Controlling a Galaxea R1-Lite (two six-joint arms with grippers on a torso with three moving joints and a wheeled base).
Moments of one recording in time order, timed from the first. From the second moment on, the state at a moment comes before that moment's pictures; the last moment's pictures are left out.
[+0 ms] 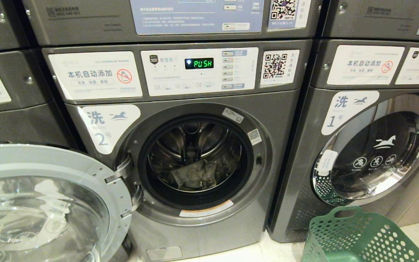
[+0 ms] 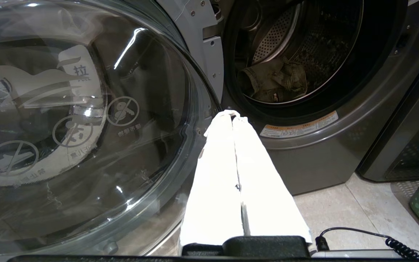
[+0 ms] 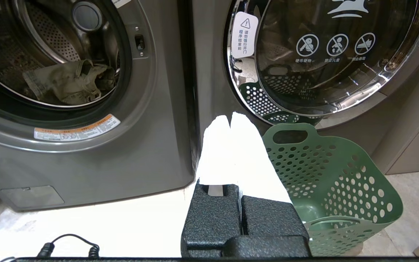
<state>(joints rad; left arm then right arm) -0.01 0.00 0.00 0.00 0.00 0.02 0.00 0.00 0.00 0.00 -0.01 0.02</state>
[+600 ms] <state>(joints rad) -0.01 0.00 0.00 0.00 0.00 0.02 0.00 0.00 0.00 0.00 0.00 0.01</state>
